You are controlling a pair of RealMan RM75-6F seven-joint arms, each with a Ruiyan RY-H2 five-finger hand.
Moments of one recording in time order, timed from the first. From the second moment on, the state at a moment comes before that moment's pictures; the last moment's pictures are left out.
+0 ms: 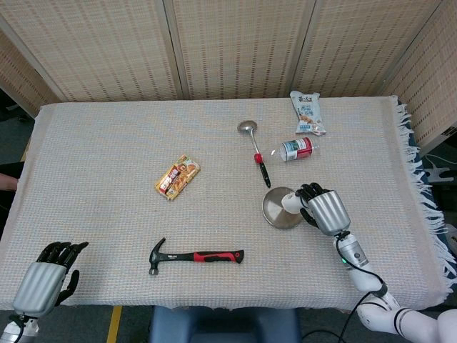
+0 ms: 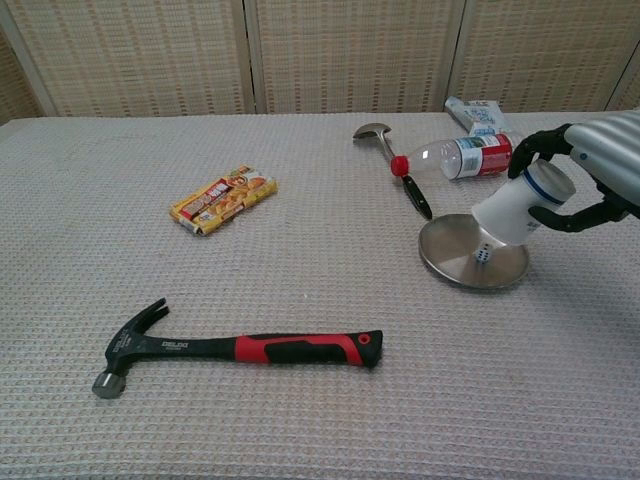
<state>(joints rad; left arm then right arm) -0.05 -1.10 0.07 -1.78 1.68 1.48 0.30 0.49 -1.64 0.11 -1.05 -1.56 1.31 -0.09</state>
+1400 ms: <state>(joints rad) -0.05 -1.10 0.07 -1.78 1.68 1.48 0.29 0.58 -1.82 0.10 -0.82 -1.52 1.17 0.11</state>
